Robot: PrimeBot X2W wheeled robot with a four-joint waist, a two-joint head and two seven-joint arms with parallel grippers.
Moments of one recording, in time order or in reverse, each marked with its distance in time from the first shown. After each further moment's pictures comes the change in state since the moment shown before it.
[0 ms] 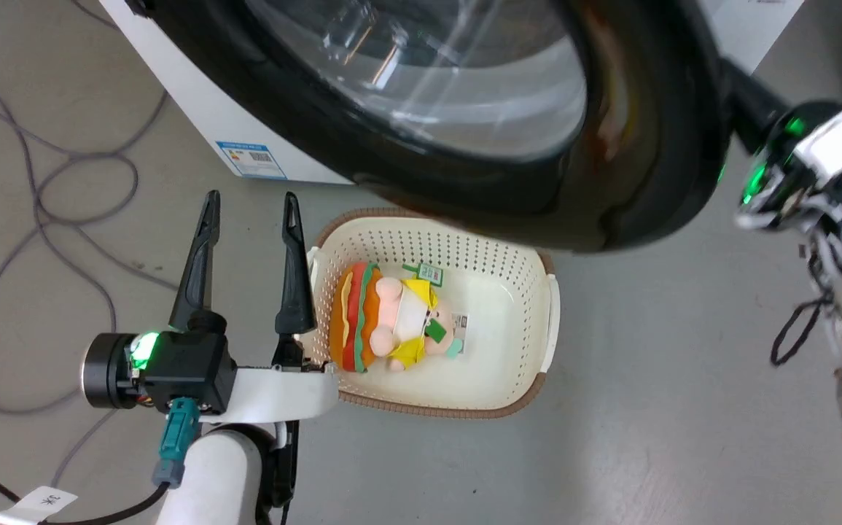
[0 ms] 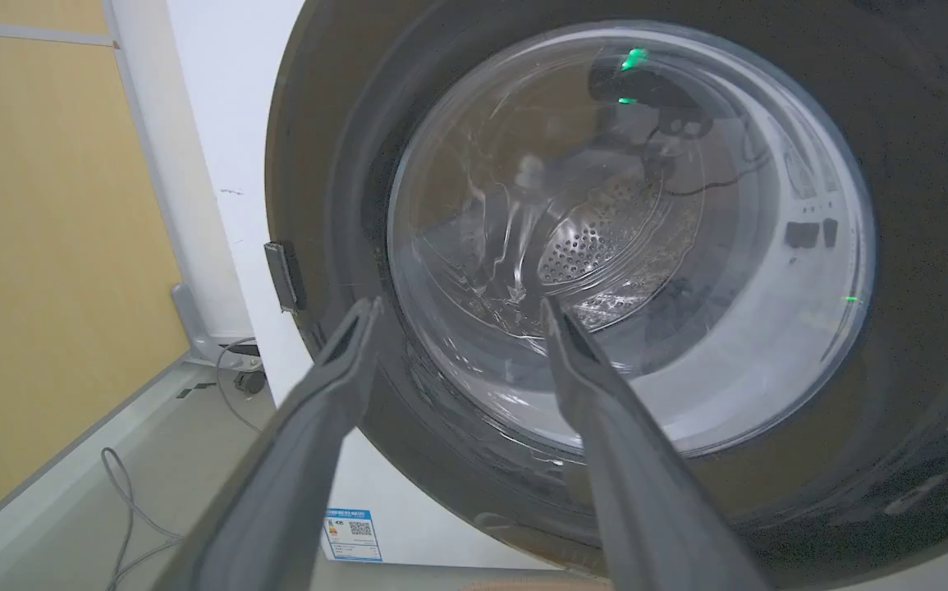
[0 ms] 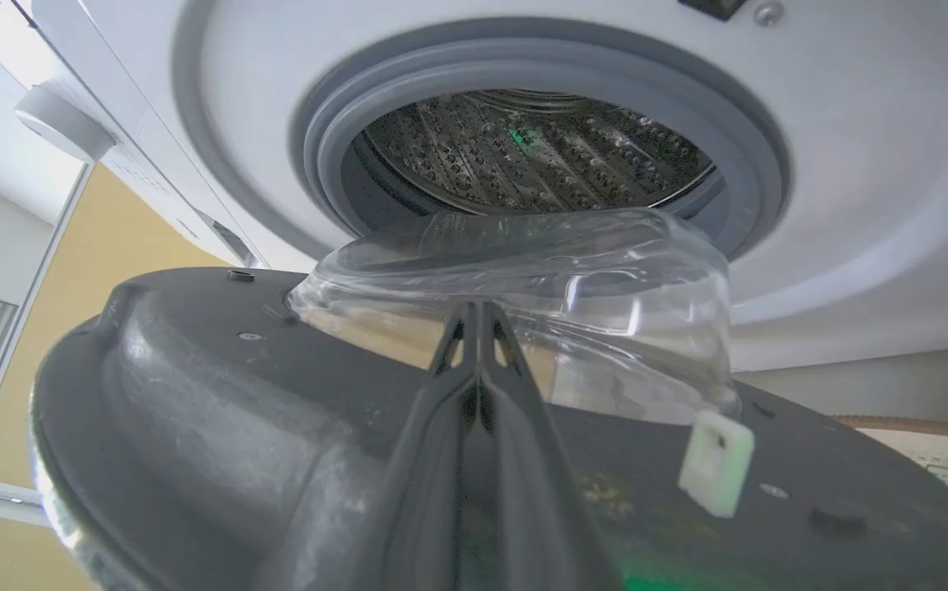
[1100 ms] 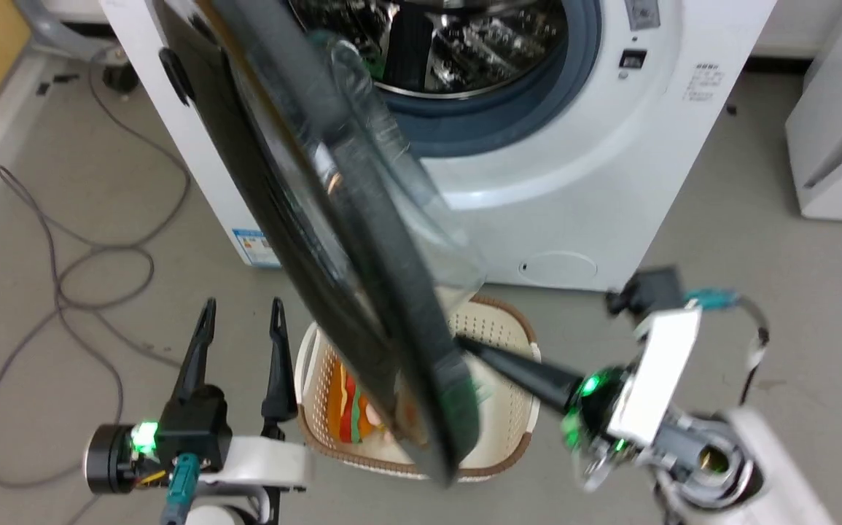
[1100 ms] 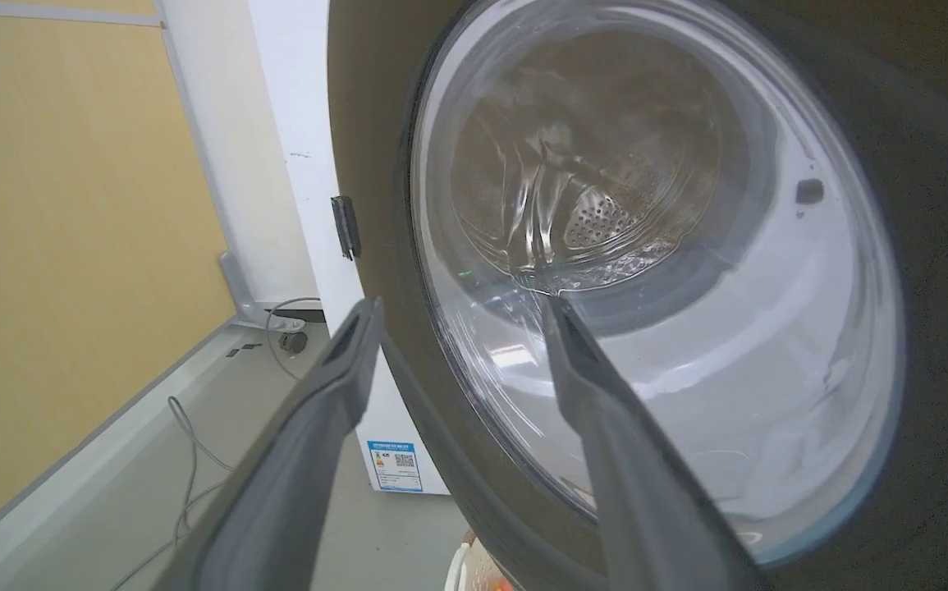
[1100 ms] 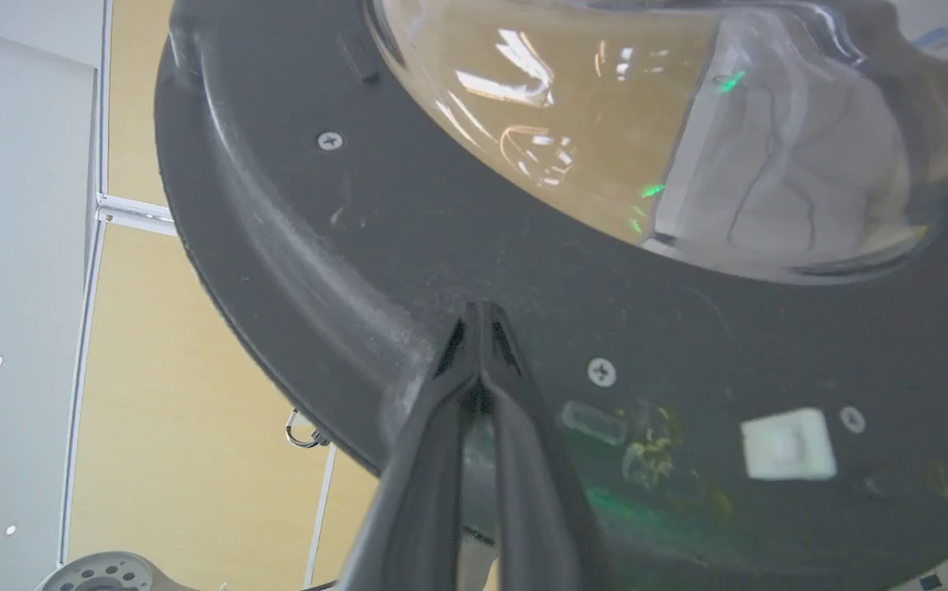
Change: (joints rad) left arm 0.159 0.001 0.065 0.105 0.026 -0.034 0.000; right arm 0.482 0.141 0.217 -0.380 0.038 0.000 0.239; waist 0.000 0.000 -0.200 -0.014
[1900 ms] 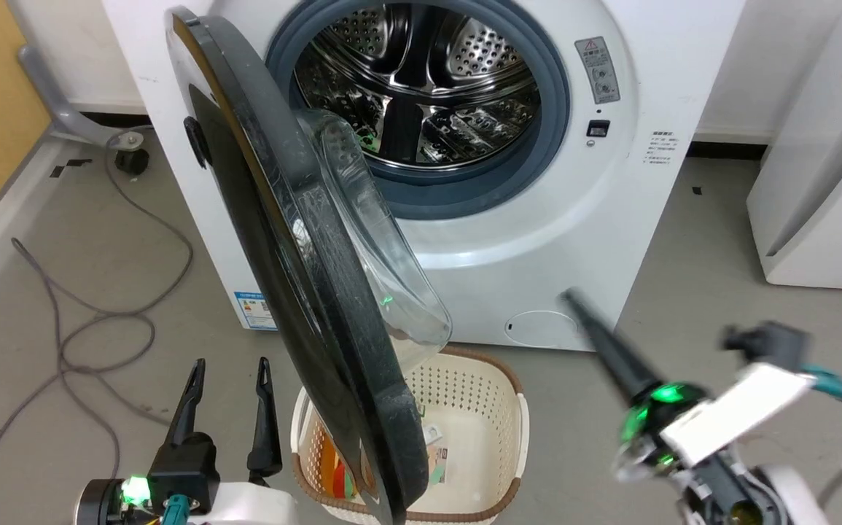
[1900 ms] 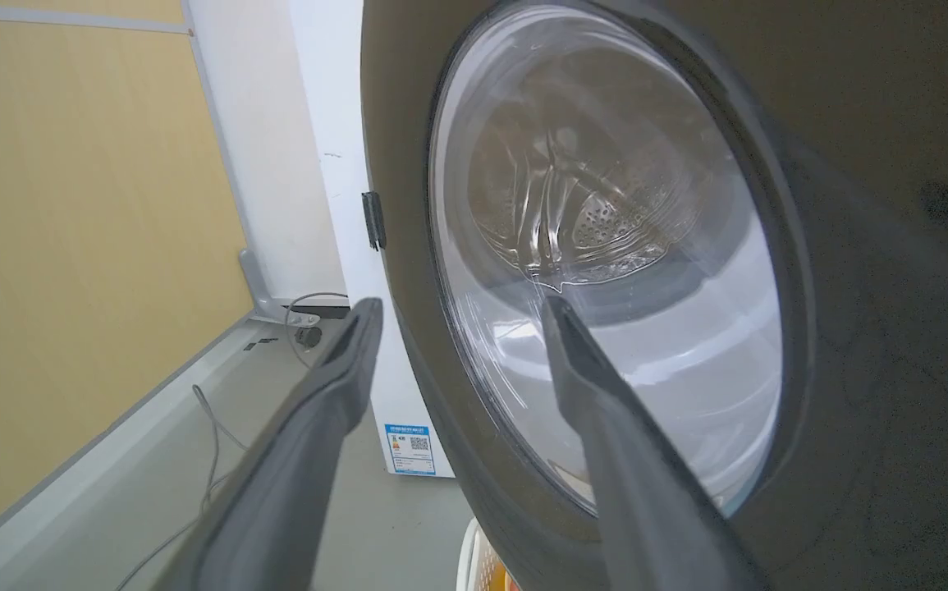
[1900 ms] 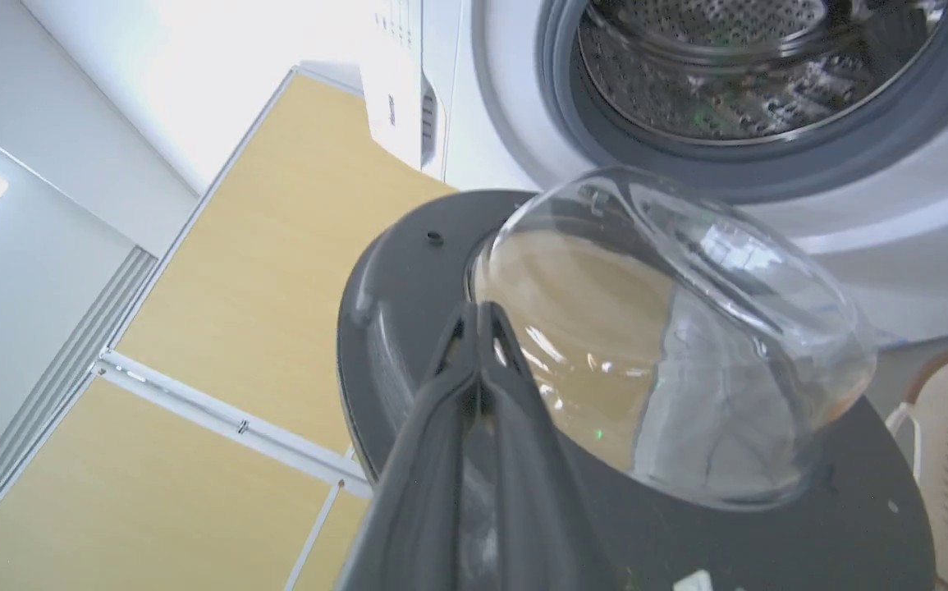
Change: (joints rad) left arm 0.106 0.010 0.037 0.039 0.000 -0.020 0.000; right arm 0.194 0.062 -0.124 -0.127 -0.146 0.000 -0.372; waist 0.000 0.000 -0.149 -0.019
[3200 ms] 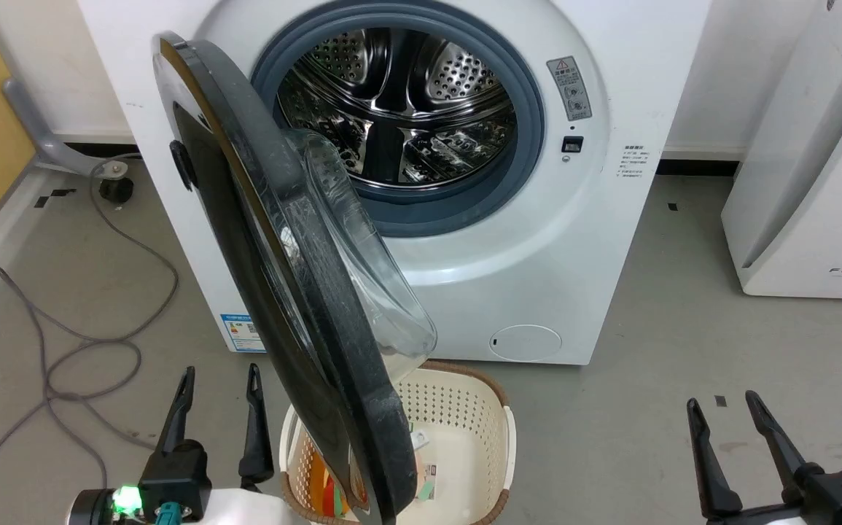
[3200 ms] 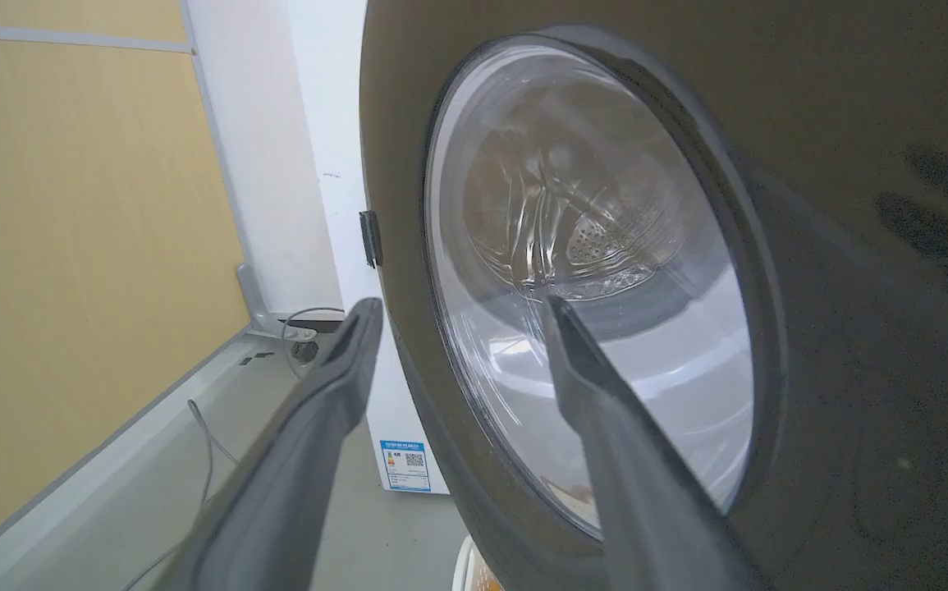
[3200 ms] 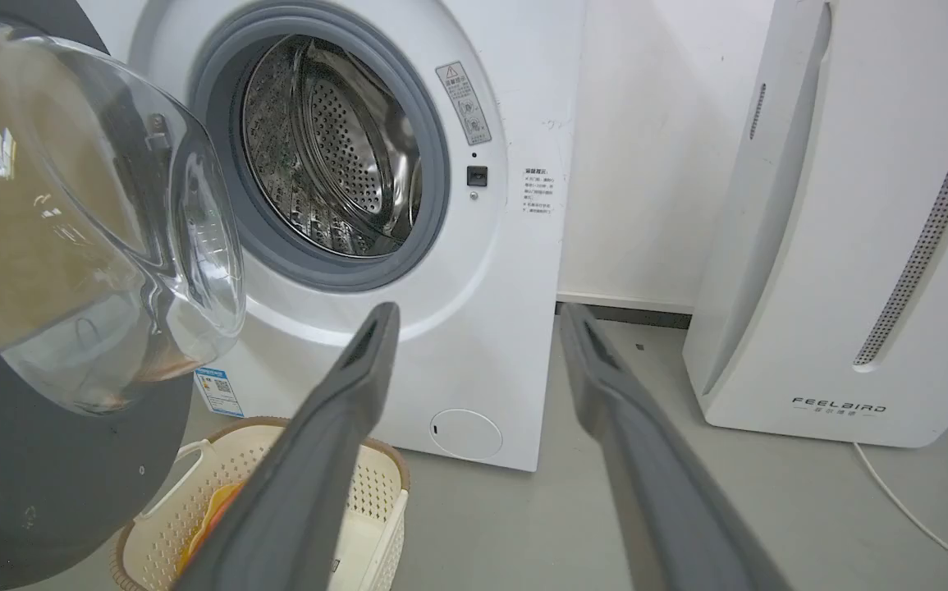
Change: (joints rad) left arm 0.019 -0.002 0.016 -0.010 0.000 0.005 0.000; right arm 0.263 0.010 -0.296 0.096 -1.429 0.000 -0.559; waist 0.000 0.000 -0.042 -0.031
